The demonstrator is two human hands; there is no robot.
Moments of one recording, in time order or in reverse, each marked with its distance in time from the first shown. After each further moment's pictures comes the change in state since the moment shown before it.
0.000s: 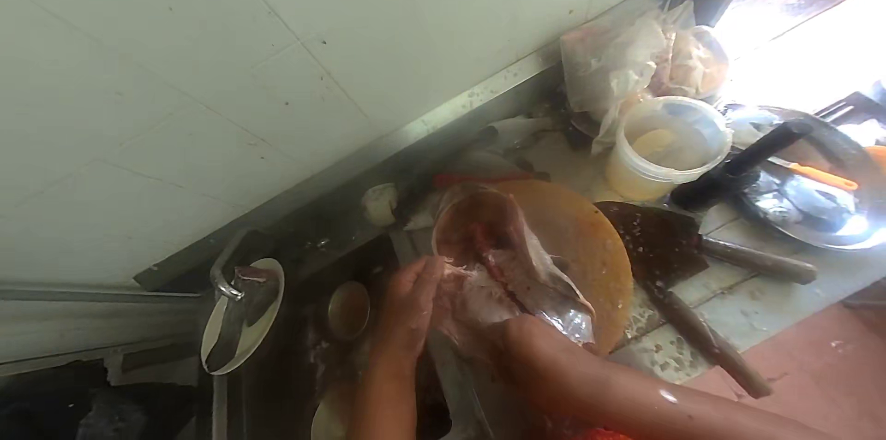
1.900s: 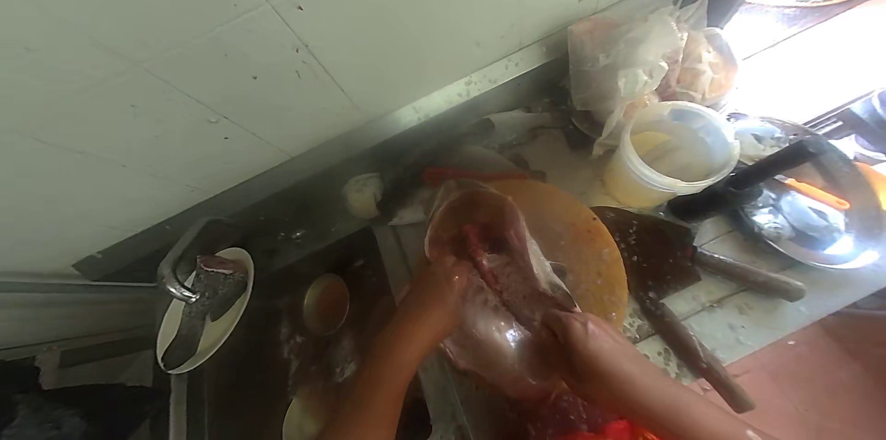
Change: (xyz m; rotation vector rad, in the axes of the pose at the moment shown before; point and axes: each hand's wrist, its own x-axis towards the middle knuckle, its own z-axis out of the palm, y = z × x) left_hand 0.042 -0.006 0.035 1.171 -0.455 0.095; right_hand -0.018 0.058 -0.025 -0.044 0.107 0.302
